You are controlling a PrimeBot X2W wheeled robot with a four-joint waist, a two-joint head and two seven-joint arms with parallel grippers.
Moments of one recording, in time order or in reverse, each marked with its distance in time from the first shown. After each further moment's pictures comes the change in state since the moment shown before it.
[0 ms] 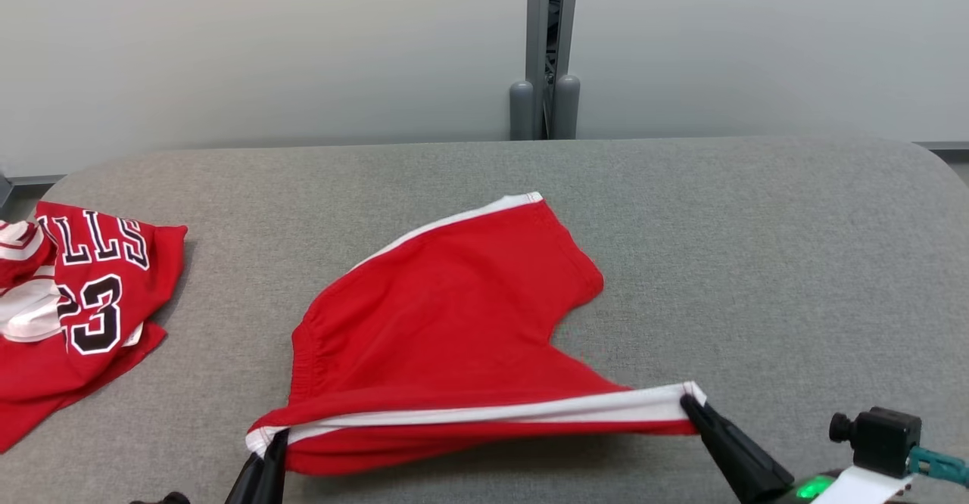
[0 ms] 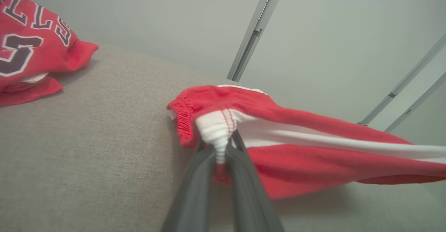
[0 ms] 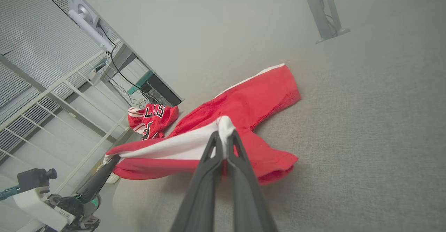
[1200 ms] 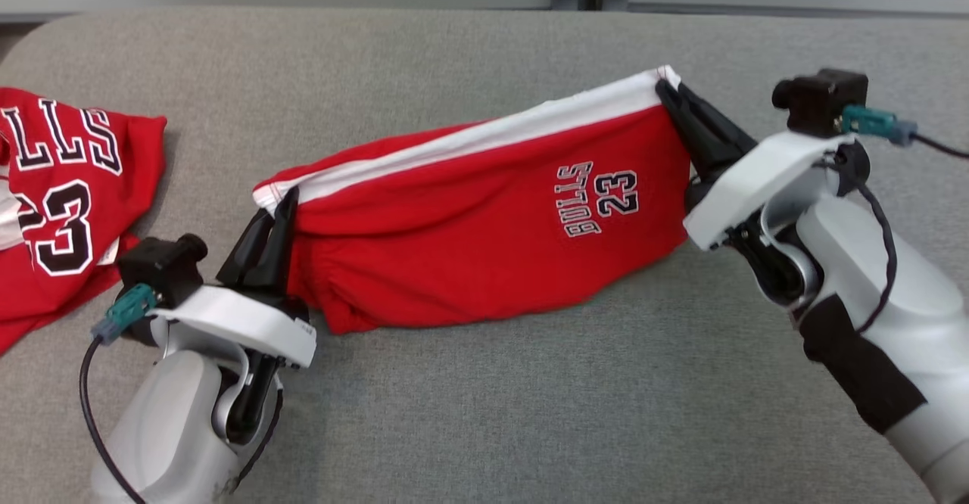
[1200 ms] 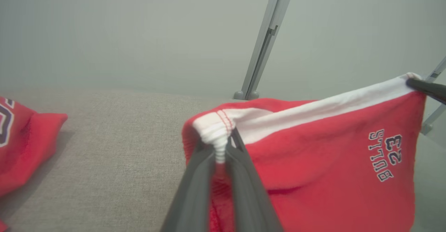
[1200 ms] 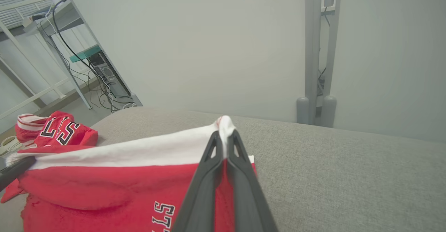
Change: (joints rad) left arm -0.603 0.029 -0.117 0.318 0.038 -0.021 0.000; right arm -0.845 0.199 0.146 0.661 -0.192 0.000 0.018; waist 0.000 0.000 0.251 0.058
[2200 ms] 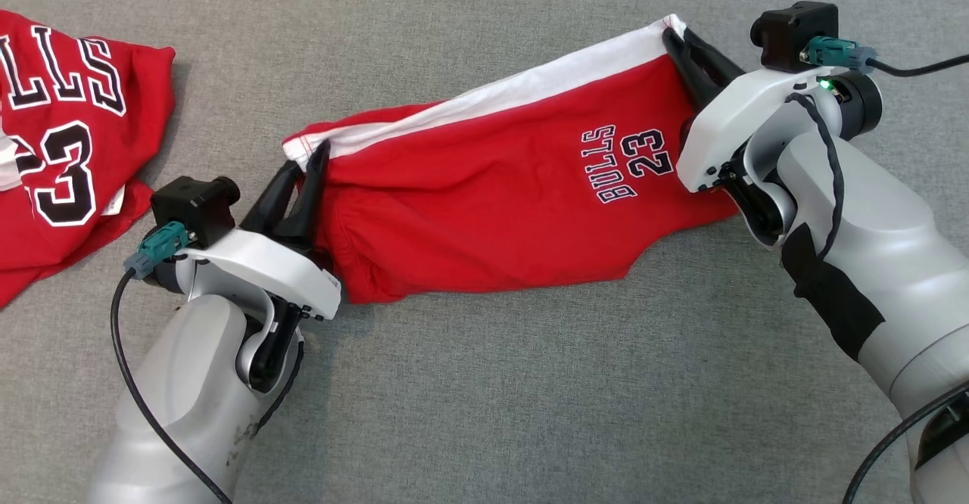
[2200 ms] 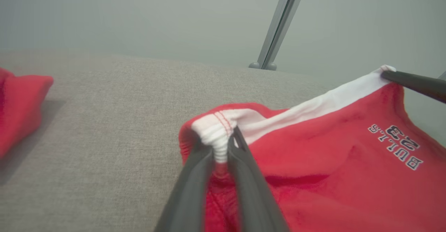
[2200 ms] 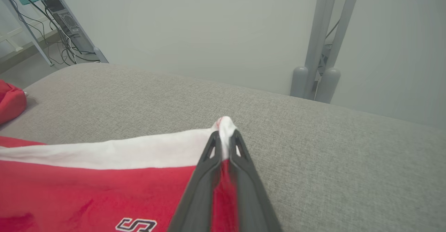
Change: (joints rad) left arm -0.180 -0.026 -0.107 0.155 -0.035 0.000 0.000; right arm -0.289 0.129 0.218 0.461 0.027 0.000 -0.080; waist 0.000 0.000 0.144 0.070
